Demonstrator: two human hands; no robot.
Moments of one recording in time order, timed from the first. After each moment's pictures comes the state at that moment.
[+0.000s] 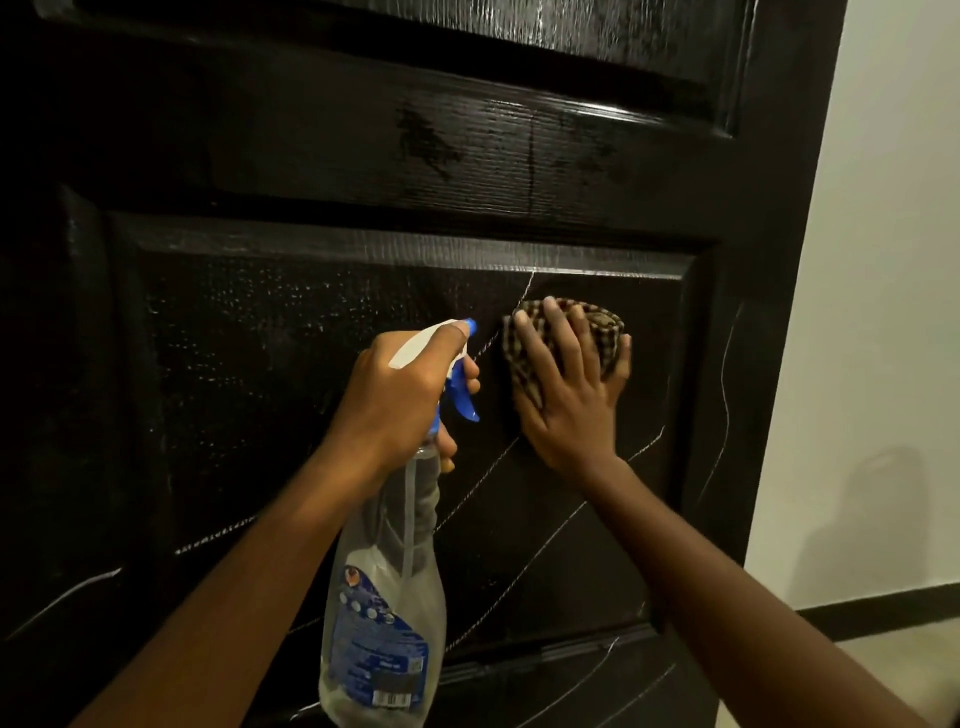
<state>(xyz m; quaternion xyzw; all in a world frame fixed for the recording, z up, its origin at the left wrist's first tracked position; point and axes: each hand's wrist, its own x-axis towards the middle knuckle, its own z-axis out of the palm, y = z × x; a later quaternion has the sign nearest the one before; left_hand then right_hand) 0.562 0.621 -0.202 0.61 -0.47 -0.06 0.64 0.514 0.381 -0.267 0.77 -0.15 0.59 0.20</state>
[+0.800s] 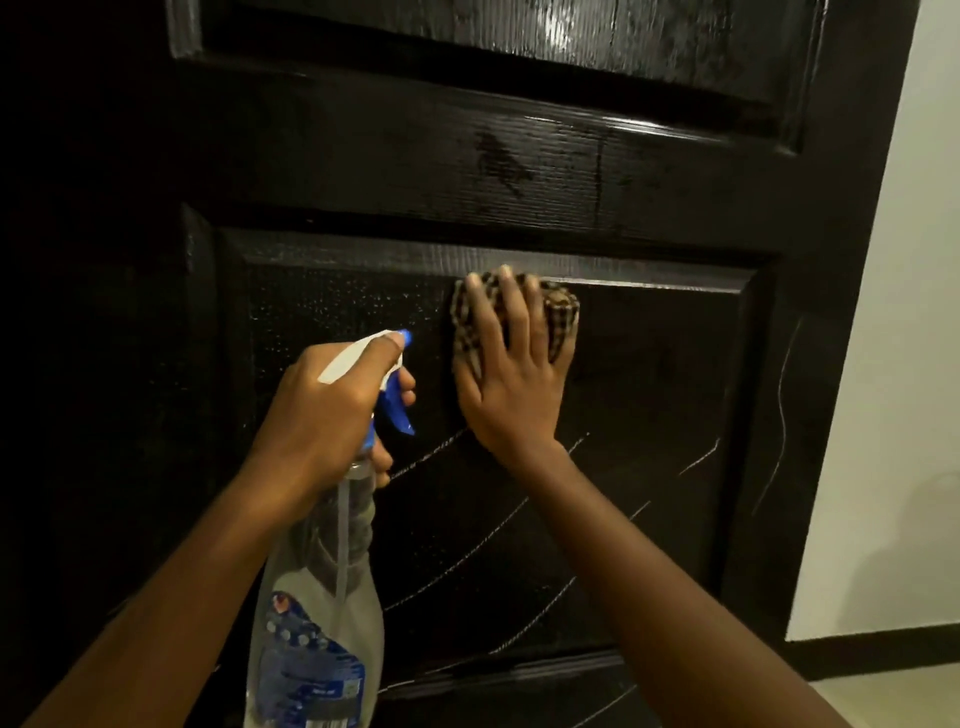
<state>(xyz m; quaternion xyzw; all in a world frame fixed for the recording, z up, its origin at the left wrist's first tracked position) 0.609 0.702 -0.206 0.64 -0.40 0.01 0.65 0.591 0.490 -0.232 0.76 -0.15 0.62 0.15</state>
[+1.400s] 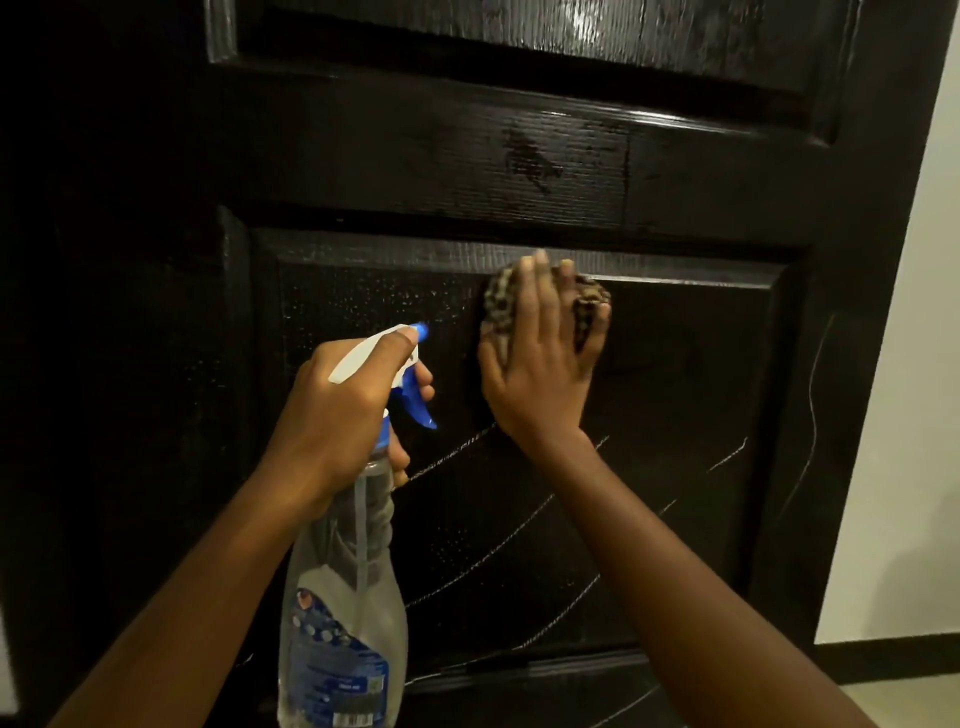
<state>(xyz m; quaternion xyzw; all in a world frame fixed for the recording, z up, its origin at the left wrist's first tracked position) 0.611 0.716 -0.206 0.63 -0.42 0.01 0.65 0.592 0.498 -0.224 0.74 -0.19 0.63 0.15</state>
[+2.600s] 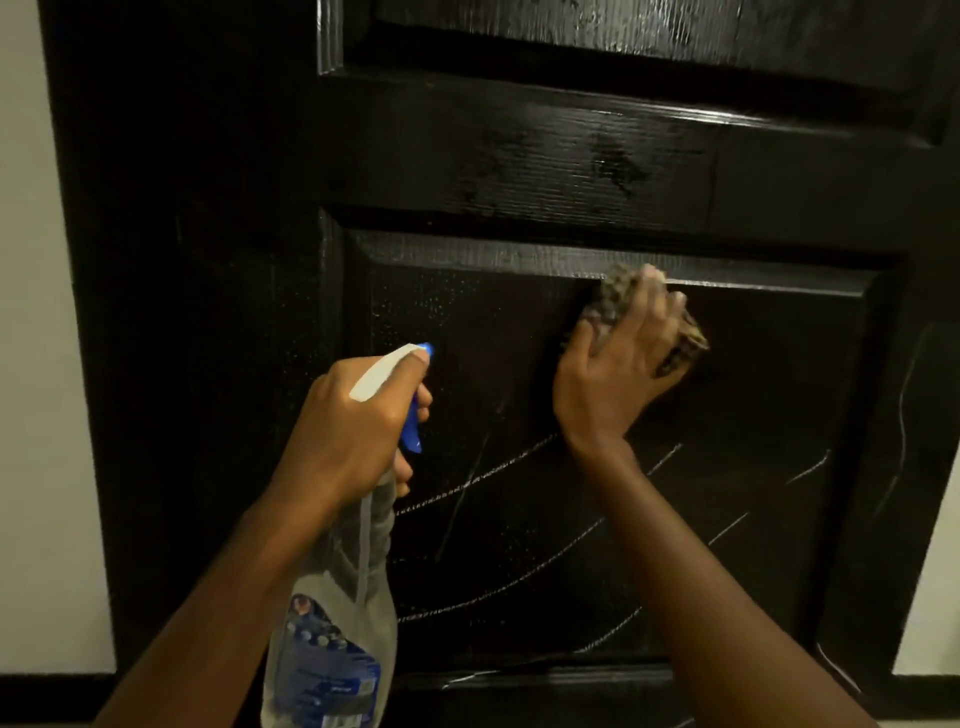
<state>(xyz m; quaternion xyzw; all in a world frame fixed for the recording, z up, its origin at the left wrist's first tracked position) 0.642 0.759 -0.219 0.69 -0.35 0.05 0.64 0.609 0.525 -0.219 0.67 -0.26 0.68 -0.11</state>
